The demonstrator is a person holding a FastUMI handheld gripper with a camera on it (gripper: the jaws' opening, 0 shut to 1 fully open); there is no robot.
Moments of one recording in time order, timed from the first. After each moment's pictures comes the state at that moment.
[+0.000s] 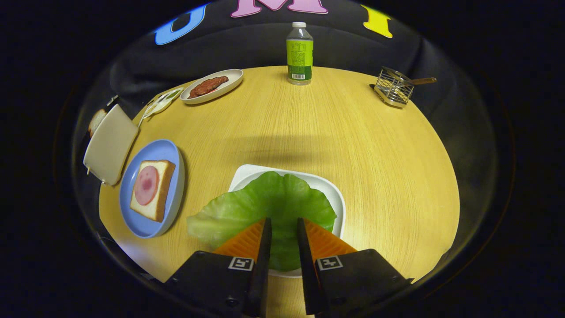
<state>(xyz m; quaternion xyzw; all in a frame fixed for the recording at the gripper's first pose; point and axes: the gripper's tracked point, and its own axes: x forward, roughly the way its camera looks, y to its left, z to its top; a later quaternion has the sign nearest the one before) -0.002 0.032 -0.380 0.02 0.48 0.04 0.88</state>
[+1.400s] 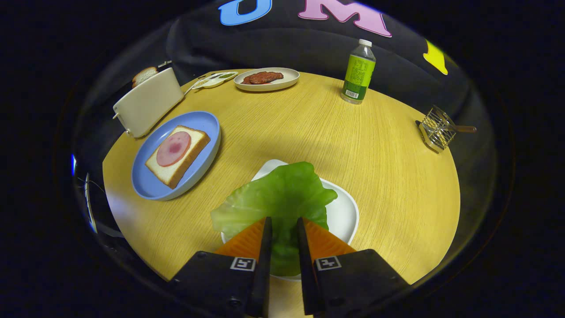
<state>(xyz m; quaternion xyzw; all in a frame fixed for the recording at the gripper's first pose) 0.006 0.044 -0.387 -0.09 0.44 0.17 0.88</state>
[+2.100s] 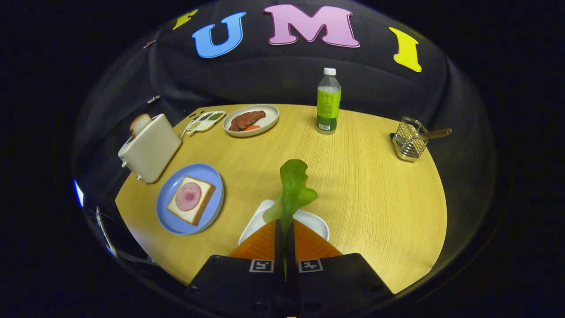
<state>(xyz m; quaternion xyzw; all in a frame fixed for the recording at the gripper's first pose) 0.029 0.040 -0.278 -0.01 0.37 0.15 0.92</state>
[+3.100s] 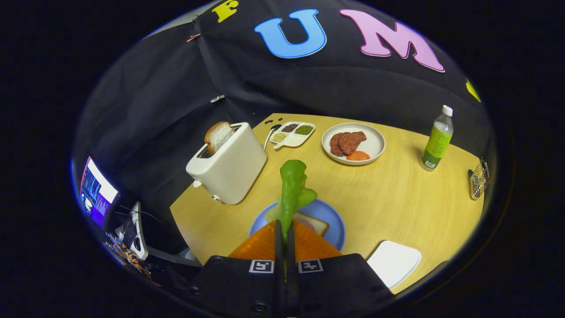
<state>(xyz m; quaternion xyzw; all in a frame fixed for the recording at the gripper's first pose) 0.021 0.264 -0.247 0.02 0.38 0.33 0.87</state>
